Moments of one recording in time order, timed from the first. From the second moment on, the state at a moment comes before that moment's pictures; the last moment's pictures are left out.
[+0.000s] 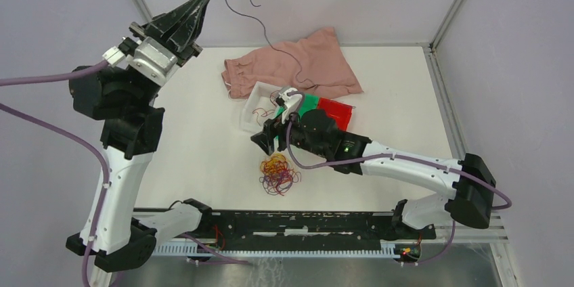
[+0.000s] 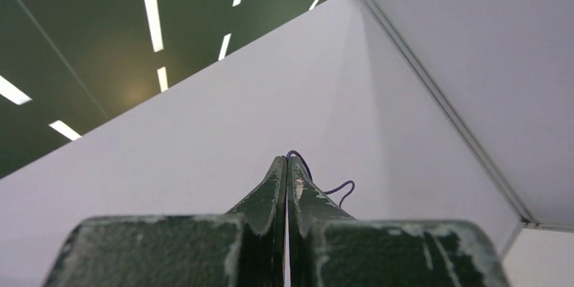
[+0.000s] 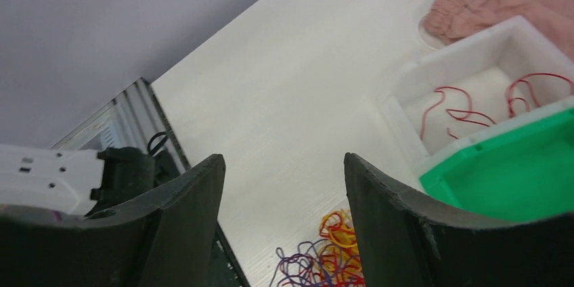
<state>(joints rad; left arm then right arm) -0.42 1.09 1.71 0.17 0.45 0.47 1.11 1.37 1.06 0.14 0.05 0.35</state>
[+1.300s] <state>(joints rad) -0.45 1.20 1.66 0.14 0.56 0.28 0.82 1.42 1.02 0.13 0.03 0.43</state>
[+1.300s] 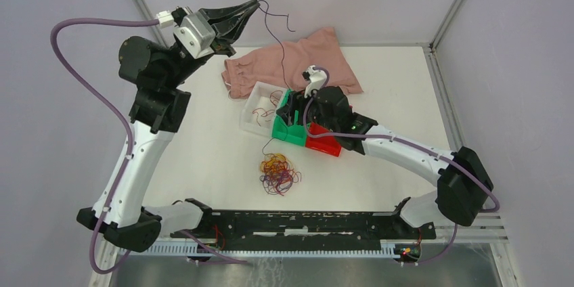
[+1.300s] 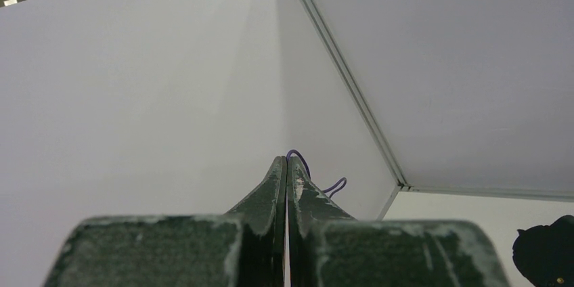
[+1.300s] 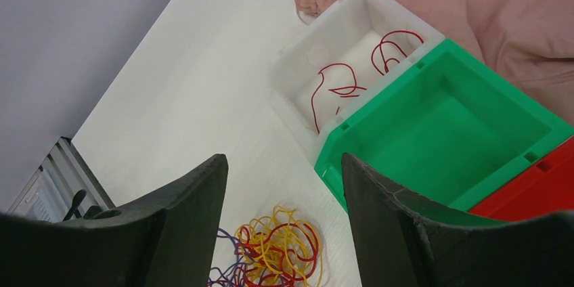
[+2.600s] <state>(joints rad) -0.60 1.47 2.03 0.51 0.52 0.81 0.81 1.41 1.09 0.02 0.10 0.47</state>
